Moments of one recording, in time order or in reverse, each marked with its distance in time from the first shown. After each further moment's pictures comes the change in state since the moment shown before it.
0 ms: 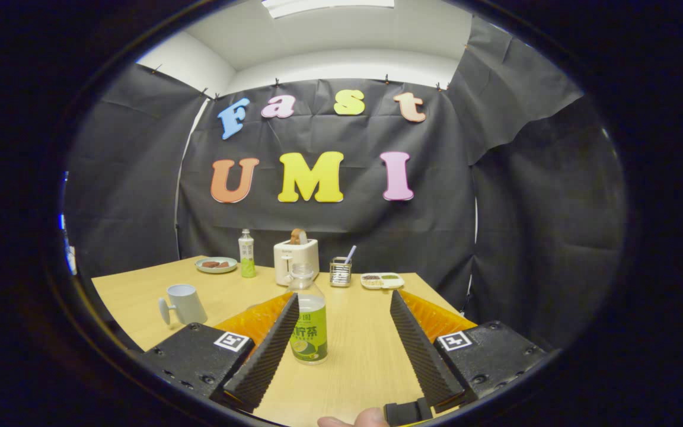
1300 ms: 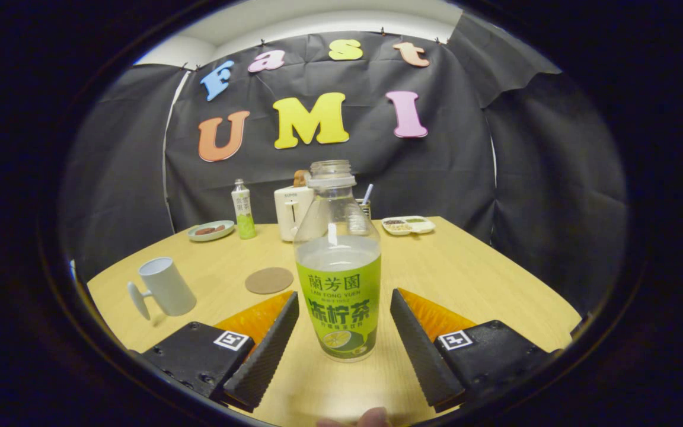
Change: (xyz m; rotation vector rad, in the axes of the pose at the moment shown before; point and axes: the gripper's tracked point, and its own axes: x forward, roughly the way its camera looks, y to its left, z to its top) arm 0.104 0.051 -0.086 0.082 0.235 -0.008
